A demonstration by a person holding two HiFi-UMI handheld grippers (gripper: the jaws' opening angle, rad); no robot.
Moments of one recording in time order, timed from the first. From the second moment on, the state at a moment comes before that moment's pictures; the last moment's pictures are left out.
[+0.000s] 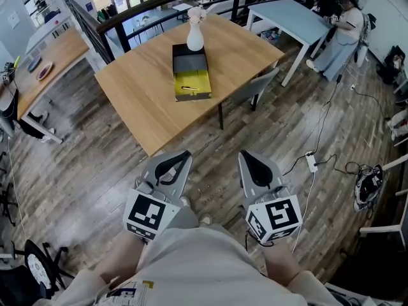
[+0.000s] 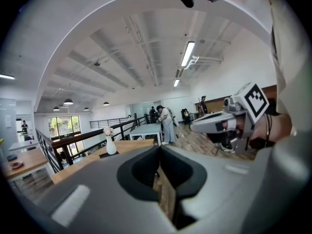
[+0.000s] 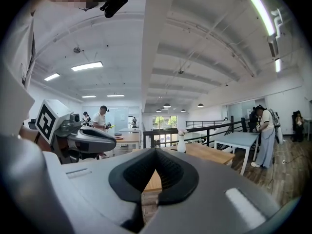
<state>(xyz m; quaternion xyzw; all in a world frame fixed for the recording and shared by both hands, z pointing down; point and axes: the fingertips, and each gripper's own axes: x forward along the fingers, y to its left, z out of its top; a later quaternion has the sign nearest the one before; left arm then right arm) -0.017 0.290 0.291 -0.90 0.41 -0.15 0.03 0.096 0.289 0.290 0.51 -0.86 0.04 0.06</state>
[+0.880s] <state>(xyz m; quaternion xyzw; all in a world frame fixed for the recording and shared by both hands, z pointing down) -0.046 0.168 0.315 -0.90 0.42 -0.16 0.02 0.064 0.171 0.311 0.49 -0.87 0.04 0.09</state>
